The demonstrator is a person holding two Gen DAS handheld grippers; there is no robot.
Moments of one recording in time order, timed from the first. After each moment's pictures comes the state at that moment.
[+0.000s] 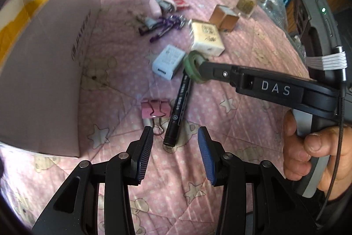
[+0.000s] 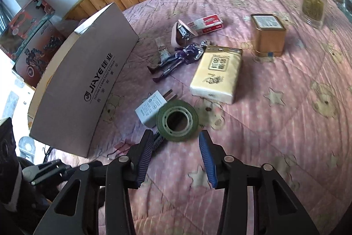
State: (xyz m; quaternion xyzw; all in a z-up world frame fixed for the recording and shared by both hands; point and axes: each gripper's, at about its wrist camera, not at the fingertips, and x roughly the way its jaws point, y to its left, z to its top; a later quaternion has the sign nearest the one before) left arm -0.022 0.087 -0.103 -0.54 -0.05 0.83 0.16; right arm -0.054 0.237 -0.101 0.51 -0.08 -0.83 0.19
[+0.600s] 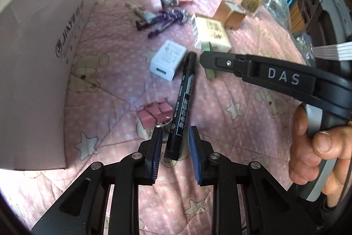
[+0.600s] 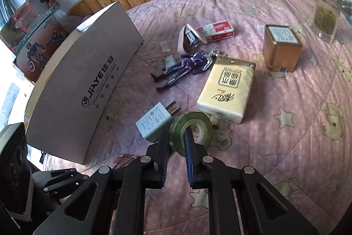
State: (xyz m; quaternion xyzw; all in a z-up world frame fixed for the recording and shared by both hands) left arm -0.038 0.096 -0.119 -0.54 -0.05 0.82 0.15; right arm -0.067 0.232 -0.103 0.50 -0.07 -0.83 0.22
